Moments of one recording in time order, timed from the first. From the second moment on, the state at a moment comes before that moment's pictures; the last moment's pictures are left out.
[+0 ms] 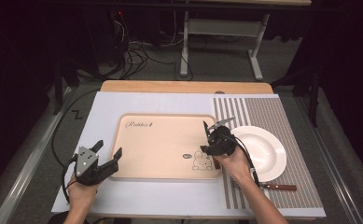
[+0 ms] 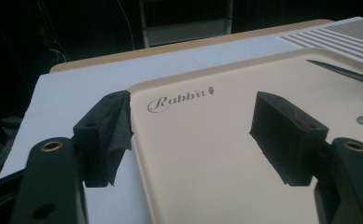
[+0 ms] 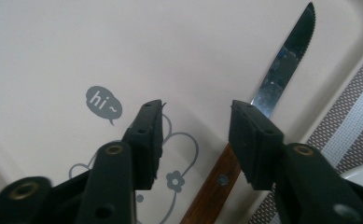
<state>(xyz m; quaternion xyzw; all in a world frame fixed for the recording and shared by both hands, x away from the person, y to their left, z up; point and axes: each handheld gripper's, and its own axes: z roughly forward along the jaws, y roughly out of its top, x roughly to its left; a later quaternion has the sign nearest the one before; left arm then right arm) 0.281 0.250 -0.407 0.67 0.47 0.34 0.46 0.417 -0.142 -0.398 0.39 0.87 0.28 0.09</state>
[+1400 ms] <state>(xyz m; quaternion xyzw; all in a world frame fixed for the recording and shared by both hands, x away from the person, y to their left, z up) 0.278 0.249 -0.406 0.66 0.47 0.35 0.46 0.366 -0.195 -0.378 0.37 0.82 0.41 0.16</state>
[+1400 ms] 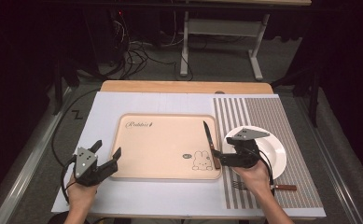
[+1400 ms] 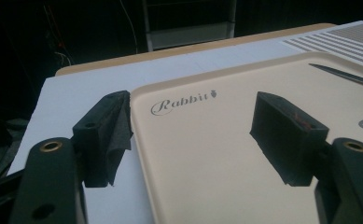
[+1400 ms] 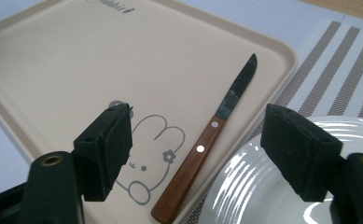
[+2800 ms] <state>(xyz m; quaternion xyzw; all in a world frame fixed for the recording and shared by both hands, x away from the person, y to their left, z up) 0.274 0.245 -0.404 0.67 0.46 0.35 0.47 0.303 -0.285 -0.386 0.40 0.72 0.51 0.27</state>
